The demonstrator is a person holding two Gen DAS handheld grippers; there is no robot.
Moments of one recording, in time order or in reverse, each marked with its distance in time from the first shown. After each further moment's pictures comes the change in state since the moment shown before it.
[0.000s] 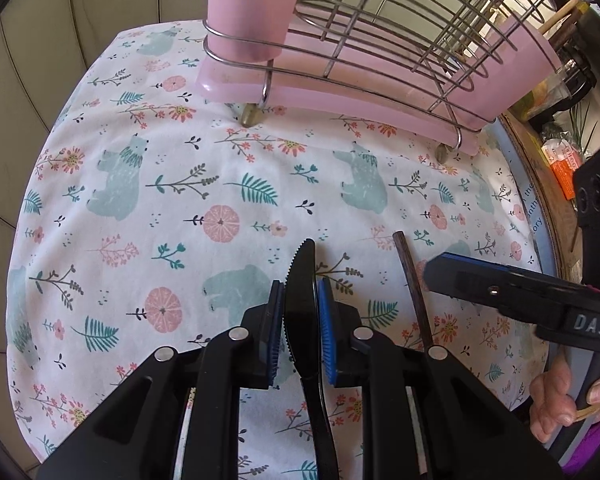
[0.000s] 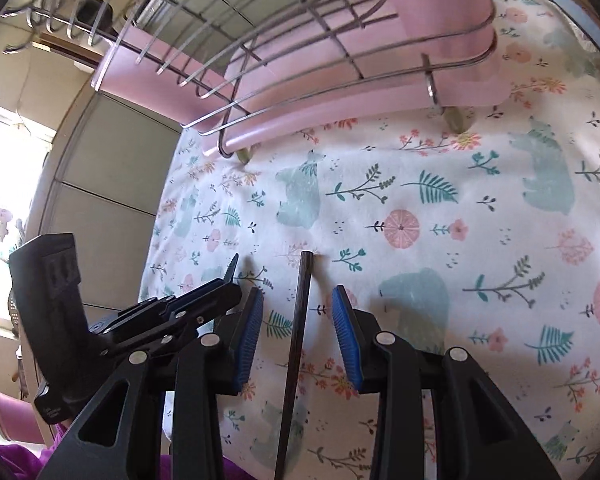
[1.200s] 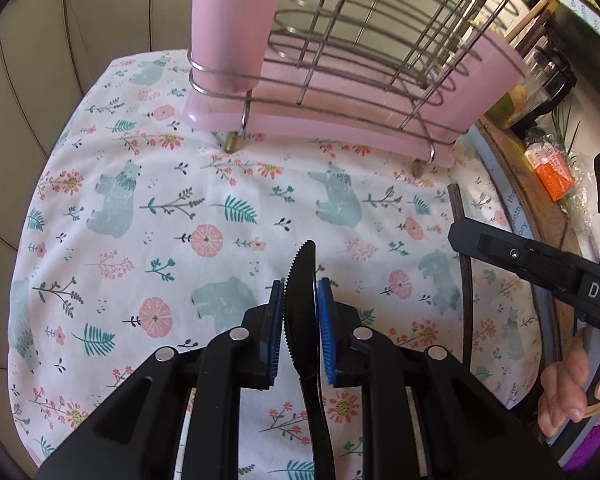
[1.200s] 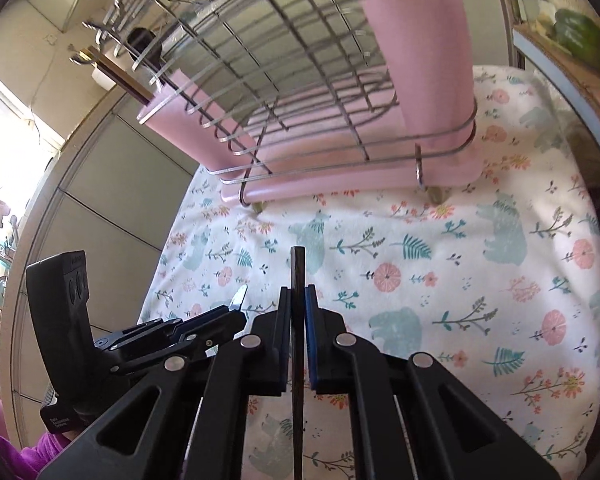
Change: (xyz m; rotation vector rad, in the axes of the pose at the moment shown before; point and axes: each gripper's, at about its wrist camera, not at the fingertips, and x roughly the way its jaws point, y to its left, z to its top) left arm -0.023 -0.007 -0.005 0.035 -0.103 -0.028; right arm -0.051 0.008 -0.004 -0.098 -0.225 -0.045
